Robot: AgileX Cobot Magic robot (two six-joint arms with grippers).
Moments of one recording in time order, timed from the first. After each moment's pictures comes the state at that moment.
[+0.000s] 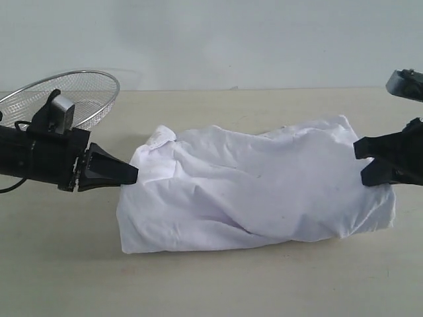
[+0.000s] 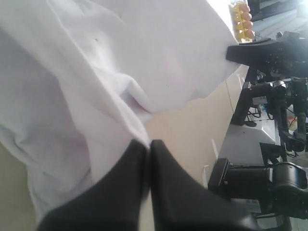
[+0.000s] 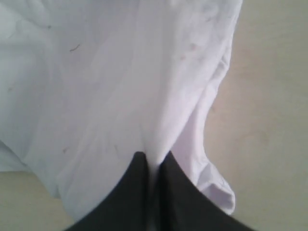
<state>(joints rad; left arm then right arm) 0.05 1.90 -0.88 -1.39 1.16 1.28 -0.17 1.46 -0.78 0.67 0.62 -0.59</state>
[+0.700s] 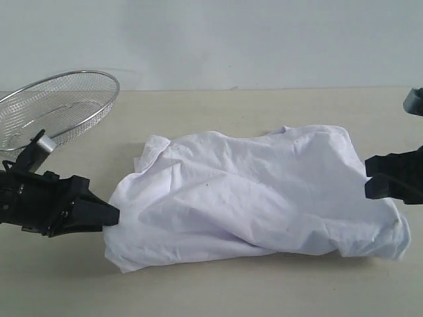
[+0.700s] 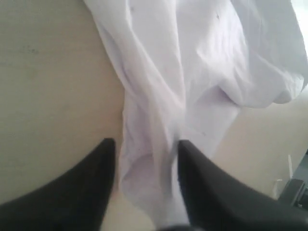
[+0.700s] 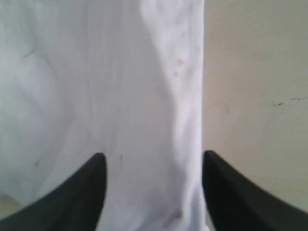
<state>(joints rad) 0.05 1.77 -0.64 -1.39 0.84 1.27 -0.17 1.40 -0.66 0.59 0.50 -0.47</state>
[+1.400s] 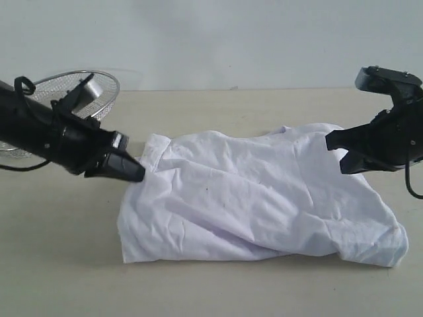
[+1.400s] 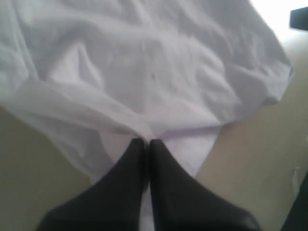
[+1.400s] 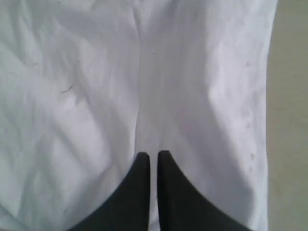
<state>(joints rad) -0.12 1.80 -0.99 -1.10 0.85 1.02 -0.08 1.61 -0.89 0.62 0.54 -0.53</state>
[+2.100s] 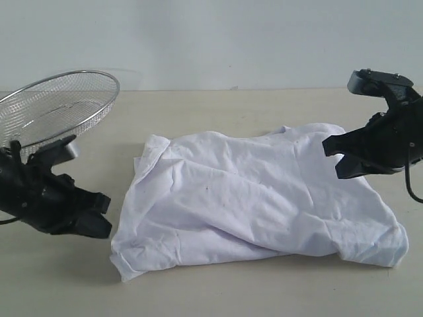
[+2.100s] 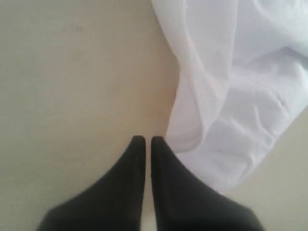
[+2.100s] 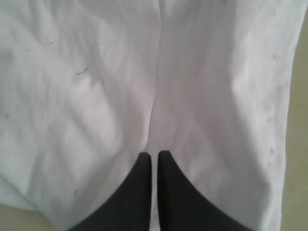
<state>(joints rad) -0.10 1.76 -0.73 -1.01 0.63 0.93 -0.07 1.61 -0.89 0.62 0.59 -0.57</state>
